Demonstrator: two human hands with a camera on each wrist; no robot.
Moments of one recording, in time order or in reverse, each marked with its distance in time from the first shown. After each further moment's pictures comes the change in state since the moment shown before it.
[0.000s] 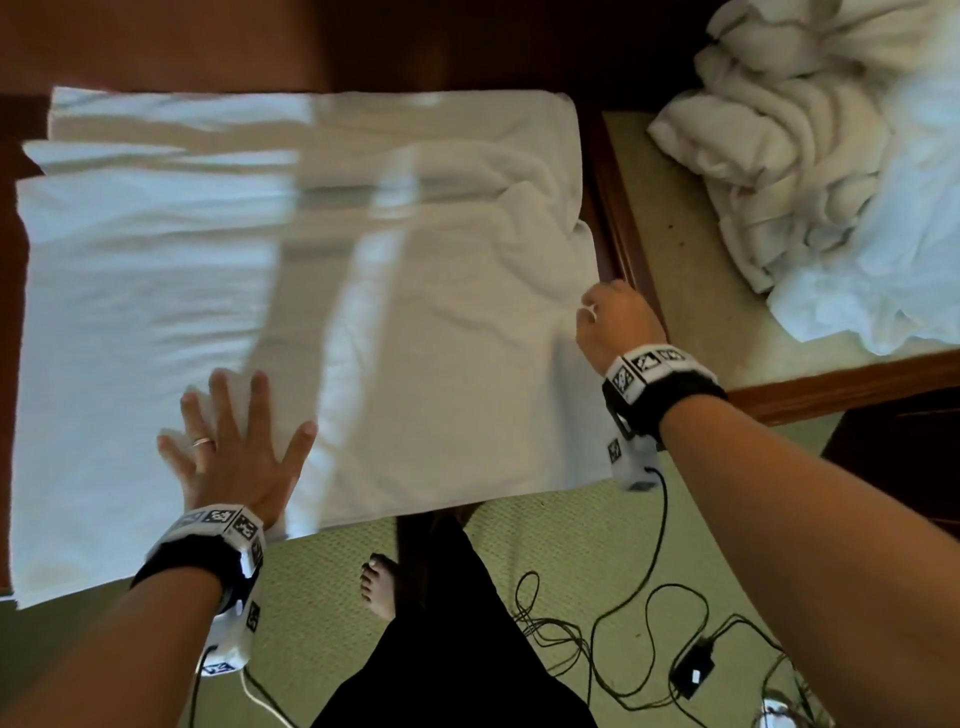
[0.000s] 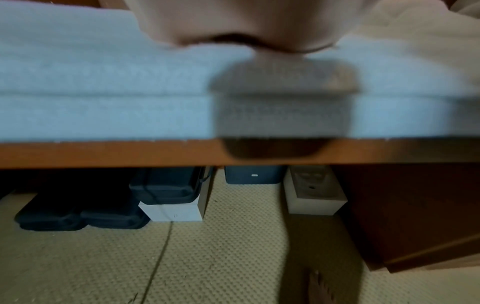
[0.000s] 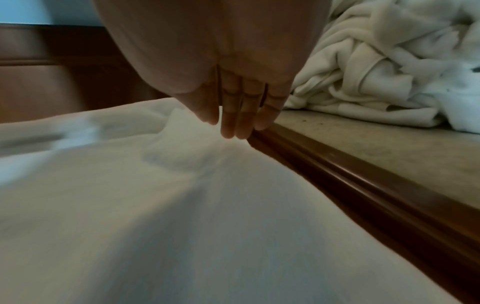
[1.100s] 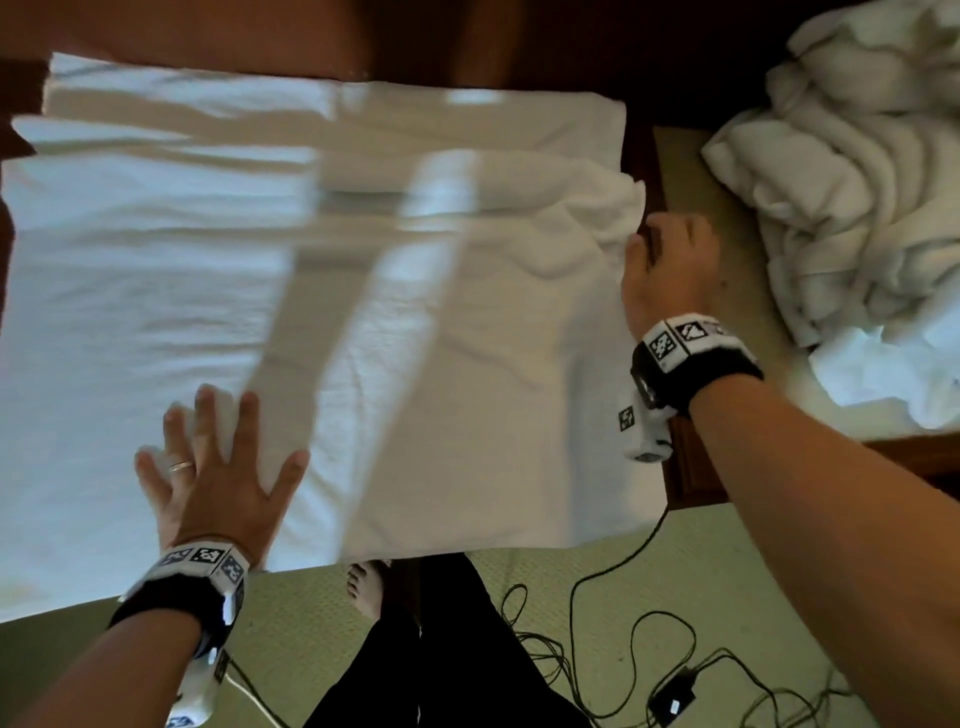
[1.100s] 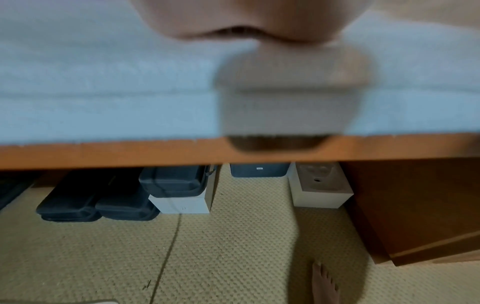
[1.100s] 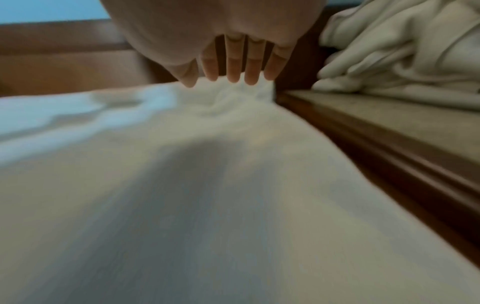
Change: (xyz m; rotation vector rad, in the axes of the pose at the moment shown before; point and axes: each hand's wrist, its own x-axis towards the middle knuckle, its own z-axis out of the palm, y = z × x) left_hand -0.003 0.006 -0.001 0.017 0.025 -0.069; right_hand 0.092 -0.005 -0.016 0.146 0.414 -0.131
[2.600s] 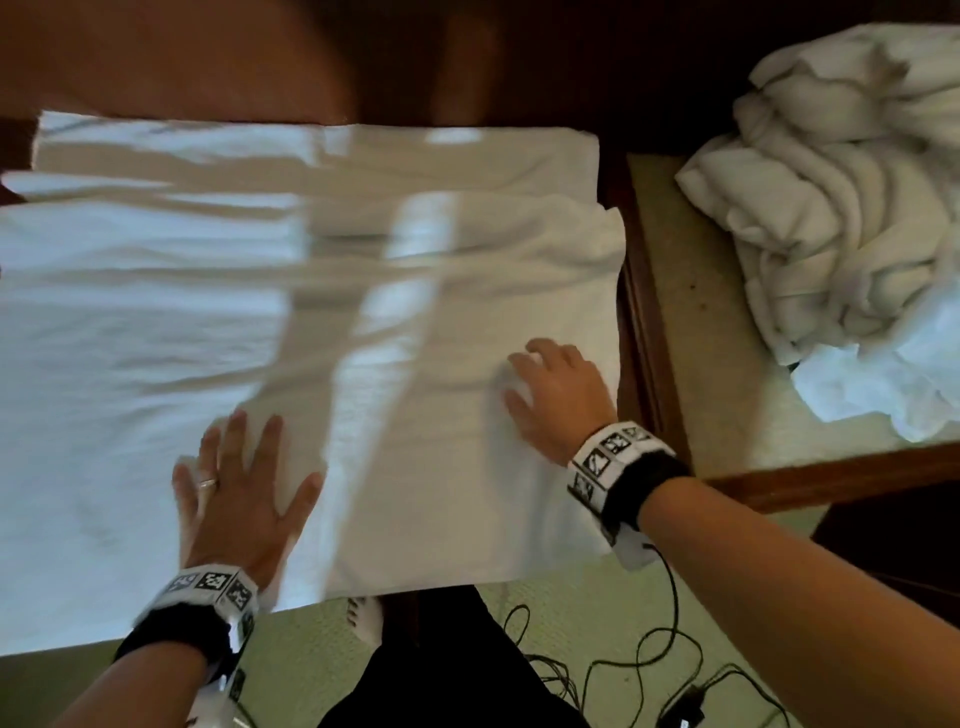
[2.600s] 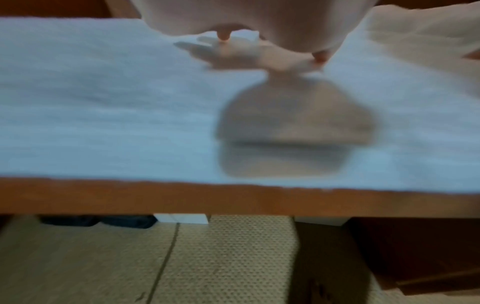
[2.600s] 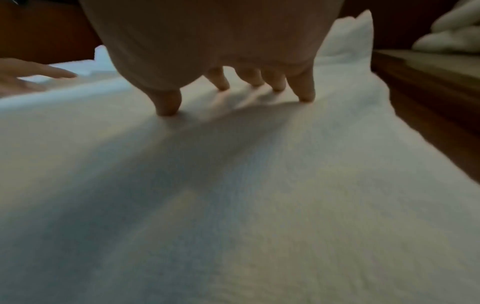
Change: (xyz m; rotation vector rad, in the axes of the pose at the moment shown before) left_hand 0.014 0.027 -0.011 0.003 -0.063 0.099; right_hand -0.084 -0.034 0.012 -0.148 -0.518 -0.343
